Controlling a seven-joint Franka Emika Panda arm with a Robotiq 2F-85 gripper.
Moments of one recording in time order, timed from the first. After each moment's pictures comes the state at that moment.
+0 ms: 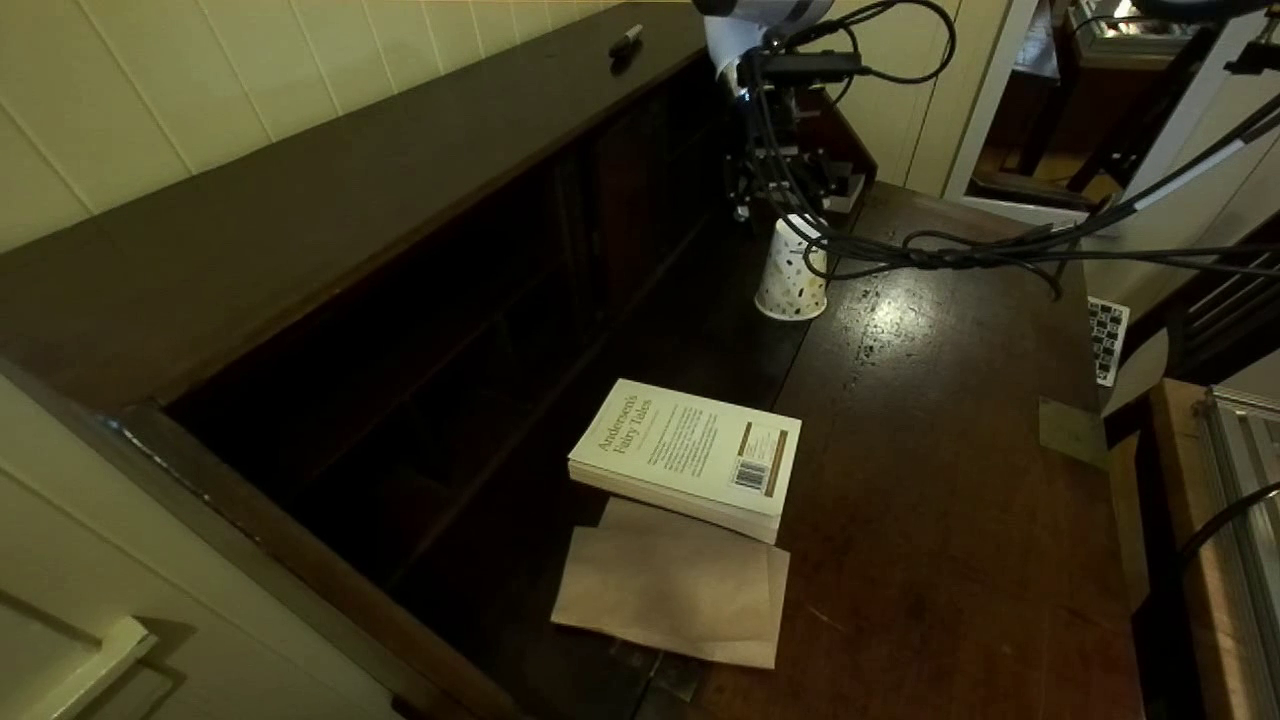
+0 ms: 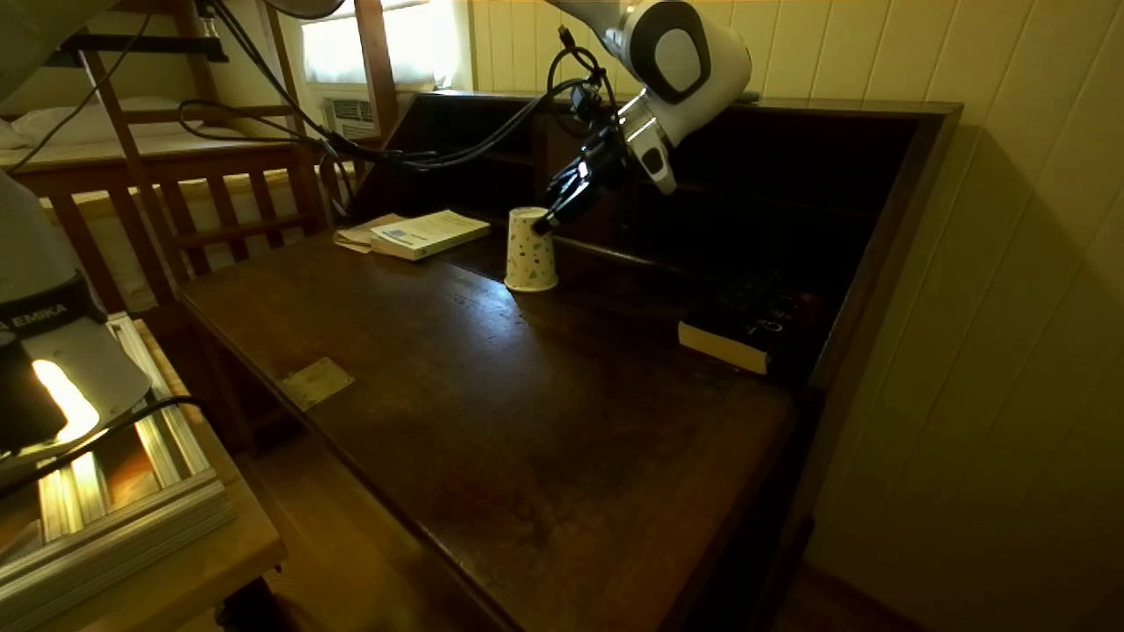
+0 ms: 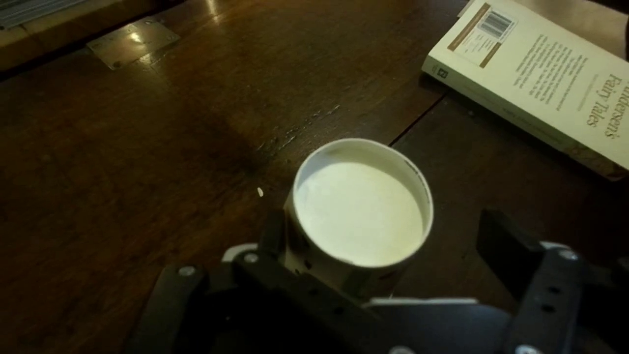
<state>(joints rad) -0.40 1.01 -0.12 -0.94 0.41 1.13 0.26</state>
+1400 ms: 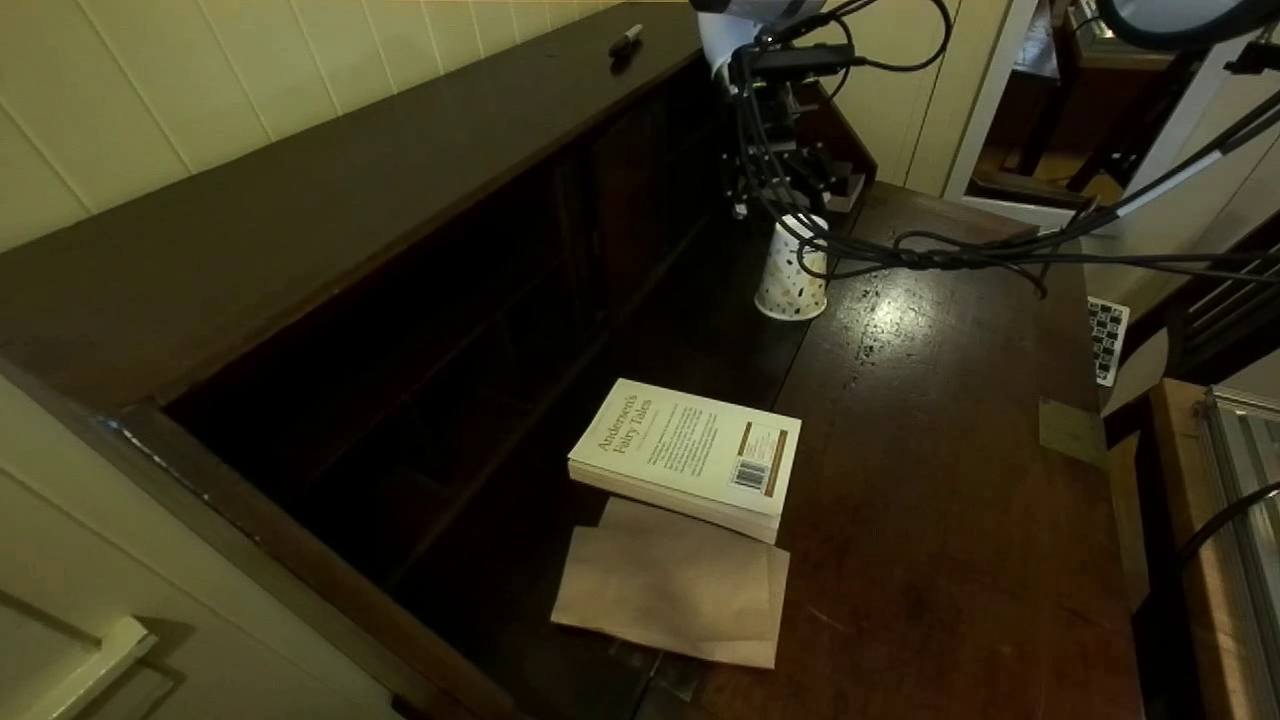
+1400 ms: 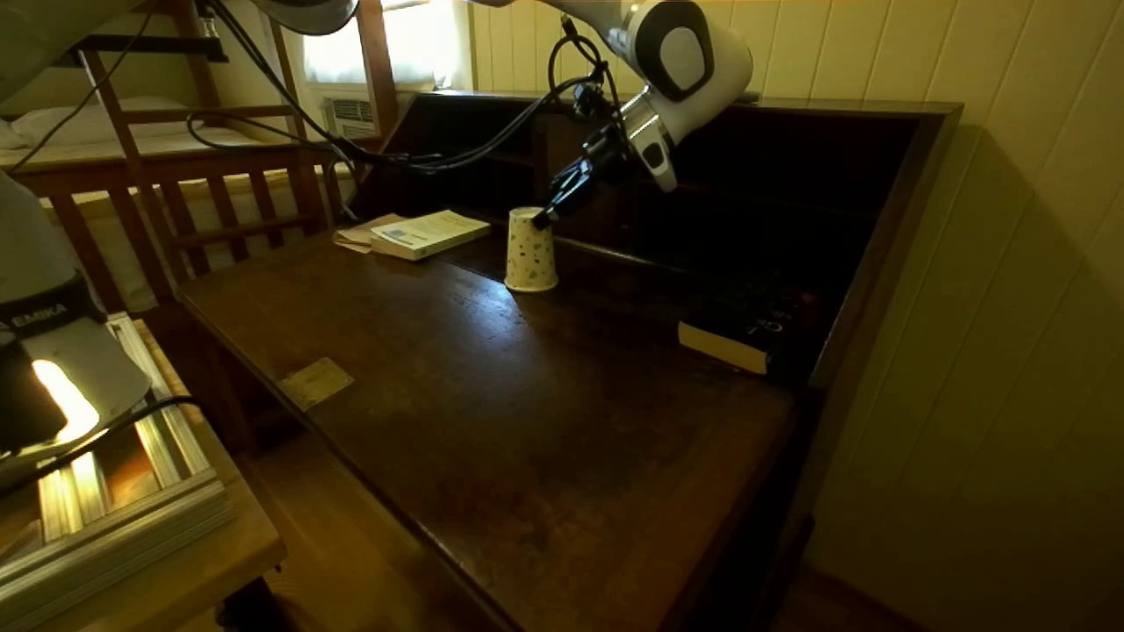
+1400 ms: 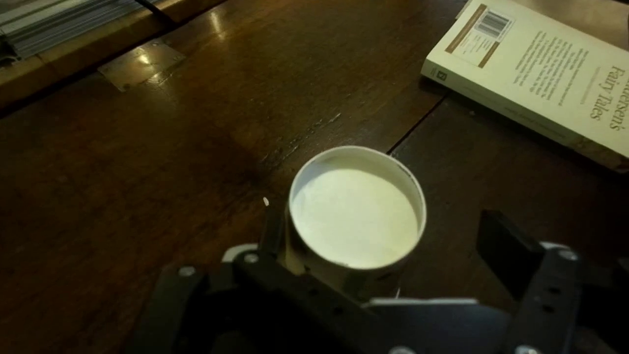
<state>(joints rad) -0.40 1.06 -0.12 -0.85 0.40 1.07 0.33</state>
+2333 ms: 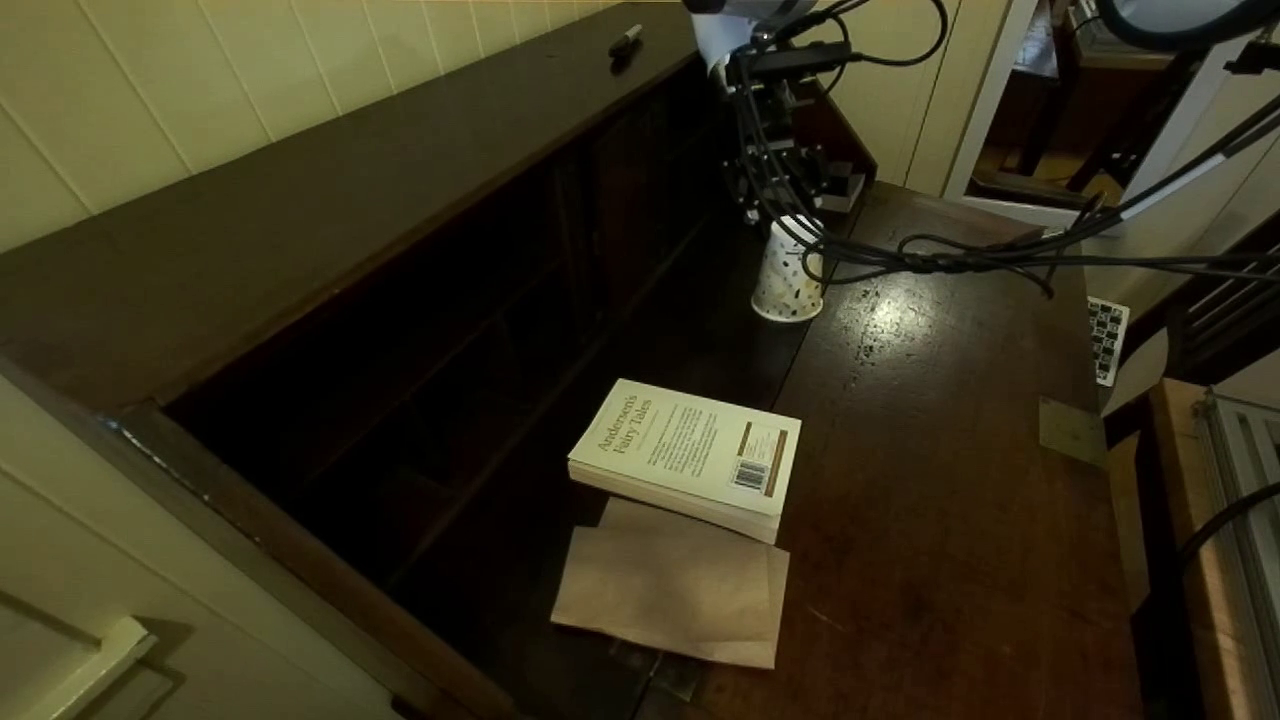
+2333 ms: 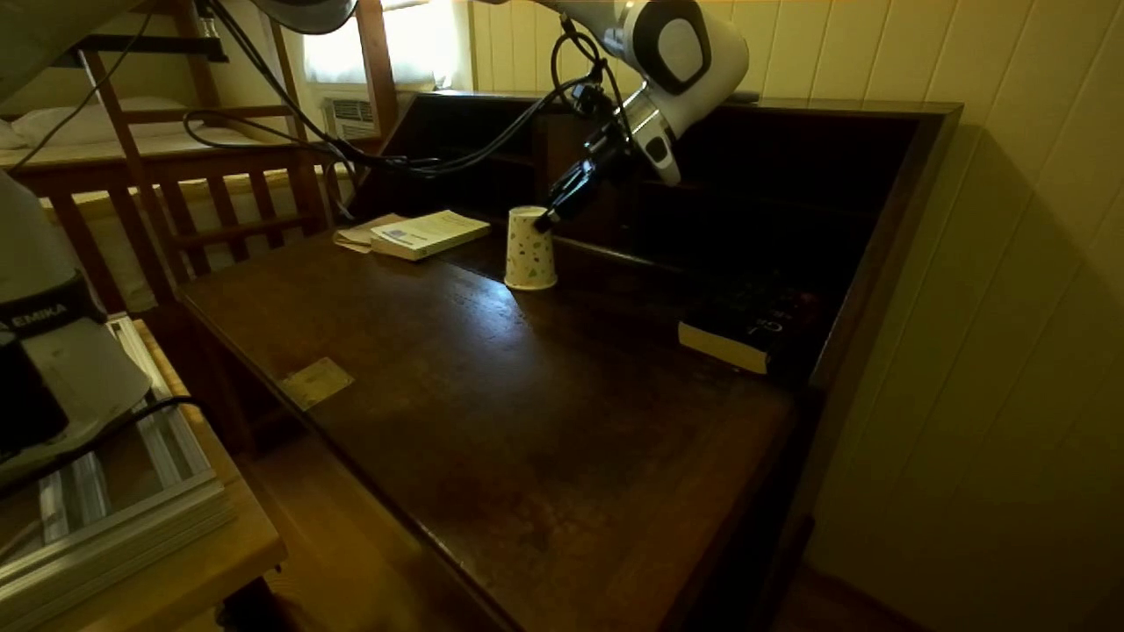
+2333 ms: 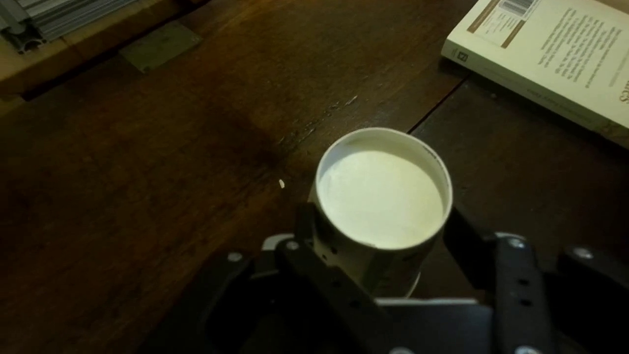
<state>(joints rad) -0.38 1.05 -0.13 -0.84 0.35 1.09 0.32</state>
